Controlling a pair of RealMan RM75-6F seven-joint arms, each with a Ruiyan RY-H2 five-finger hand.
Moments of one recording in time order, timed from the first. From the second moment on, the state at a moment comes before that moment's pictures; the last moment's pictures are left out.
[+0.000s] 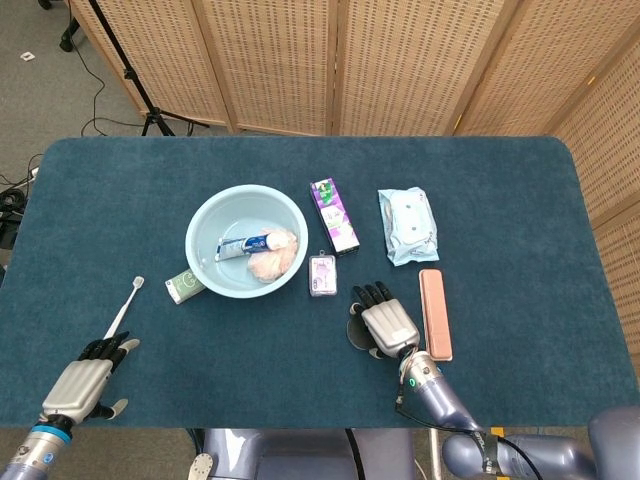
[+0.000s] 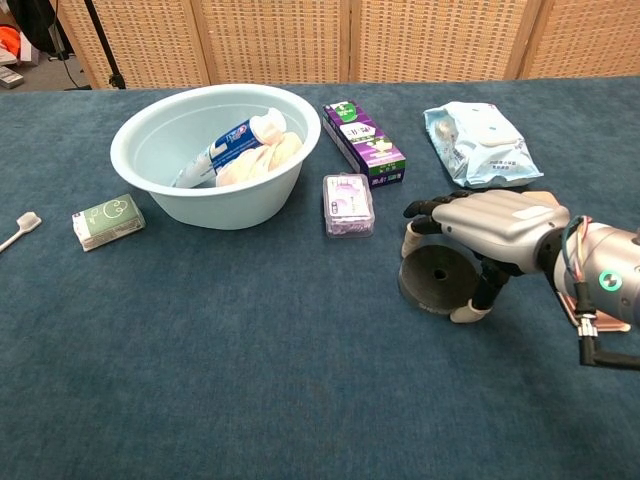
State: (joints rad) left arm -0.20 -1.08 0.13 -1.93 1.28 1.12 0.27; right arm 0.67 -1.64 0.09 -1.58 -0.97 1.02 -0.70
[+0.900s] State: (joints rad) left arm -0.20 -1.07 0.13 -1.94 1.29 1.12 0.25; right arm 0.70 -1.57 0.15 -1.69 -0.93 1.11 -0.78
